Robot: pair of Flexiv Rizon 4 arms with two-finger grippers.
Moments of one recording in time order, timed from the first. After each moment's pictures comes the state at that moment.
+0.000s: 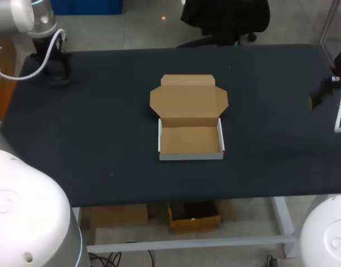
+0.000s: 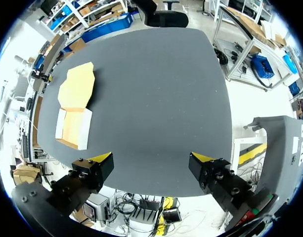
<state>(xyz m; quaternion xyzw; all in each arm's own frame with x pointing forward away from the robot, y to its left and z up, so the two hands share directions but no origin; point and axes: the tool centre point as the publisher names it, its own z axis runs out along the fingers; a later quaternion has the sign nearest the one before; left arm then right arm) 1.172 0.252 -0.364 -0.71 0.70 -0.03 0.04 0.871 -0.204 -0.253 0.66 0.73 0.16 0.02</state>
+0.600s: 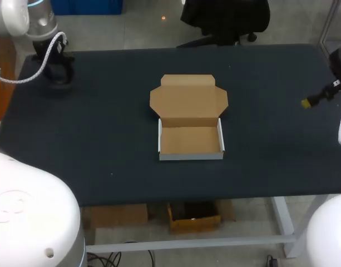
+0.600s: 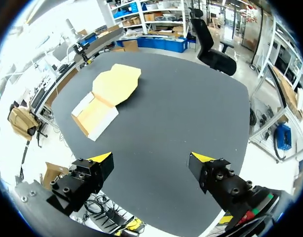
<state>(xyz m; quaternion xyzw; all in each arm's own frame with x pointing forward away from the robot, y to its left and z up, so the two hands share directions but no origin) 1.127 0.227 -0.344 -0.68 0.74 -0.04 0.03 0.893 -0.179 -0.250 0.45 0.85 0.28 0.07</state>
